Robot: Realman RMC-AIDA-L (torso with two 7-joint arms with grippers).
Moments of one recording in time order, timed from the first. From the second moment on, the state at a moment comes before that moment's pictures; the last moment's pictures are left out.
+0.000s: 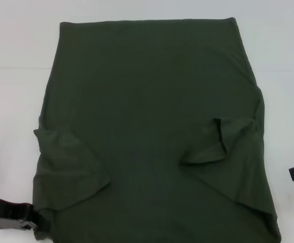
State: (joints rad) left arm -0.55 -2.06 0.55 0.88 2.72 1.75 -2.44; right arm 0.63 1.92 -0.61 -1.01 -2.52 -1.94 2.49
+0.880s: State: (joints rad) left arm -0.54 -2.06 0.55 0.89 2.71 1.75 -2.43; right arm 0.80 2.06 -0.97 -0.95 -2.80 -1.77 2.60
